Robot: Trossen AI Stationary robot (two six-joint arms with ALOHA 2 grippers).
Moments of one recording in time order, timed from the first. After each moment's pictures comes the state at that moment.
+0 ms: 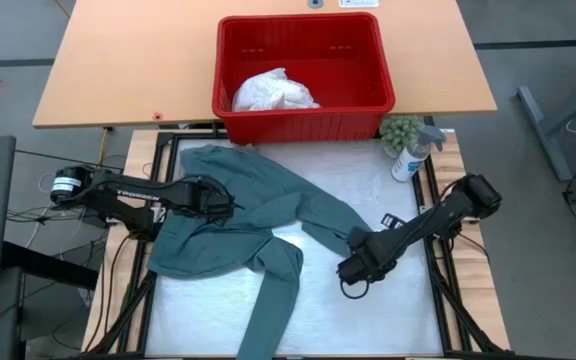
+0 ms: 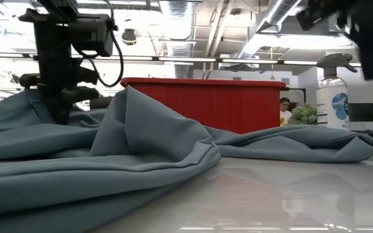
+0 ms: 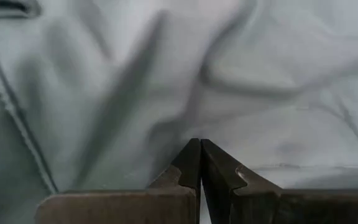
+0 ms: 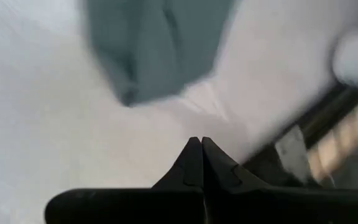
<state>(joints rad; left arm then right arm) 0.07 1.32 0.73 -0.95 -0.44 -1.01 0.48 1.69 1.39 -1.57 0.20 1.03</state>
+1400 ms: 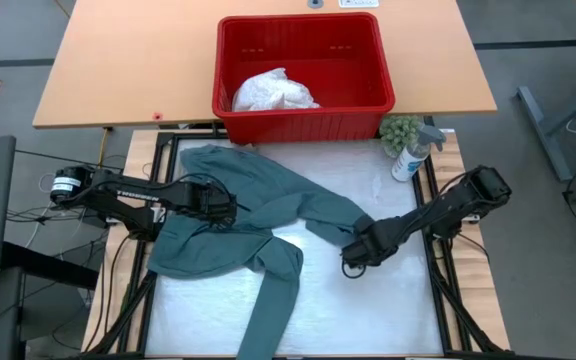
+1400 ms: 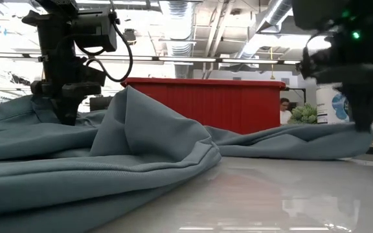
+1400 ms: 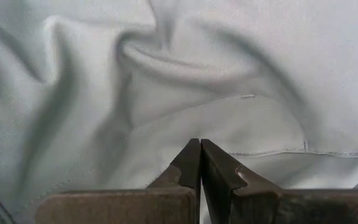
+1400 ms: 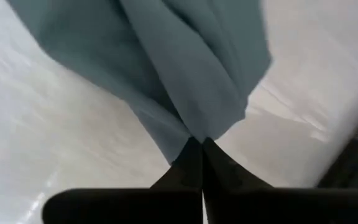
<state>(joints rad) 0.06 1.32 0.73 -0.84 -0.34 -0.86 0.38 1.58 1.03 -1.22 0.18 1.36</state>
